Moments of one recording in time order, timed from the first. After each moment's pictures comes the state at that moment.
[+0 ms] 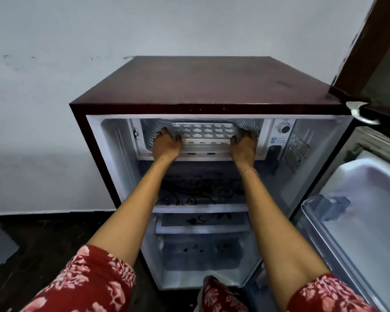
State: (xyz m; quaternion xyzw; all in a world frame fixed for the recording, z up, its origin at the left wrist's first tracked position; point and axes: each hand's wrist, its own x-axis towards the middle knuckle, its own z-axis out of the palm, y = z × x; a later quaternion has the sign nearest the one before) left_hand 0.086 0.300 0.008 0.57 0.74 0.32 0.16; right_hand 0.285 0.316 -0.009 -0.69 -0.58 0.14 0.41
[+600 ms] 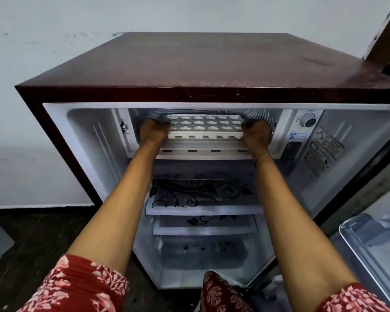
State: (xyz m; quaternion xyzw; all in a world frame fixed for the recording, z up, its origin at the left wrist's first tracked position) left_hand 0.057 0.363 -0.016 0.44 0.69 0.49 0.30; right_hand 0.297 0.376 -0.020 -0.69 -0.54 0.18 0.45
